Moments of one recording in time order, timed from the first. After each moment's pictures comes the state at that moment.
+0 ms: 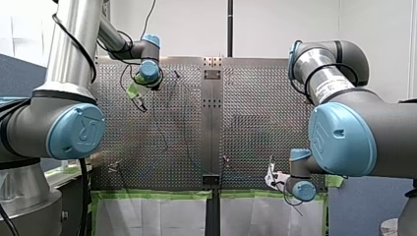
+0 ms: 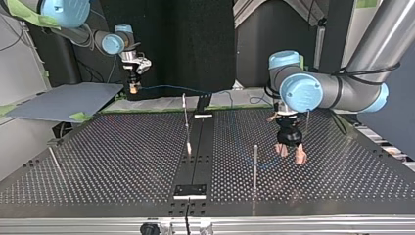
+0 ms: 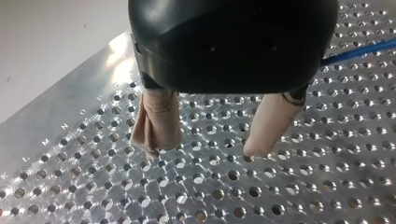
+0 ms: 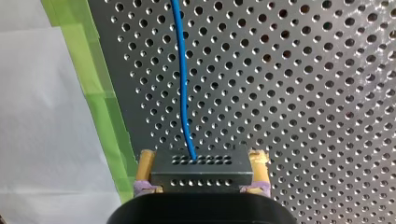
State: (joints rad) left arm -0.16 -1.76 -1.64 -2.95 -1.90 -2.30; right arm 1.78 -0.54 1.77 -1.10 1.39 1.76
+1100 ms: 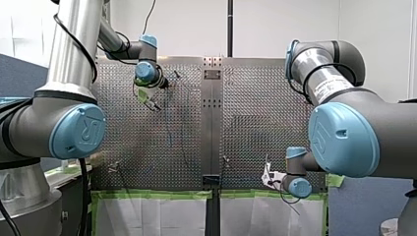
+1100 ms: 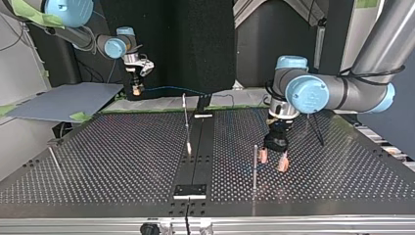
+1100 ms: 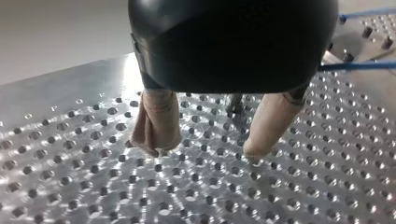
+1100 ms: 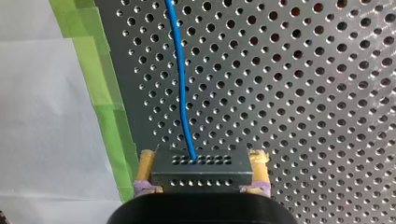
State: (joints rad) left arm -0.13 -1.76 -1.64 -2.89 -1.60 -2.59; right arm 1.81 -0.54 1.72 -1.02 1.40 1.74
